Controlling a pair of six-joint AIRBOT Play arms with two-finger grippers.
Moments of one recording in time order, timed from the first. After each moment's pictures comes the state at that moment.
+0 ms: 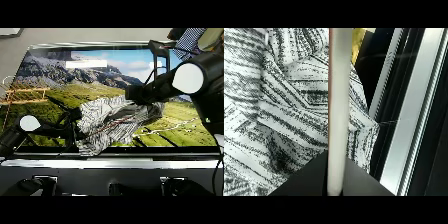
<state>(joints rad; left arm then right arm) -0.36 -0.98 0.78 0.90 -1.13 -0.50 0.56 -1.19 1.65 -1.51 1.51 2.06</state>
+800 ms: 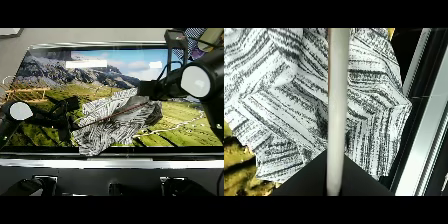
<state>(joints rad) -0.35 -1.03 1.02 1.12 -1.29 -0.60 0.58 -1.17 1.70 -1.79 1.57 2.11</state>
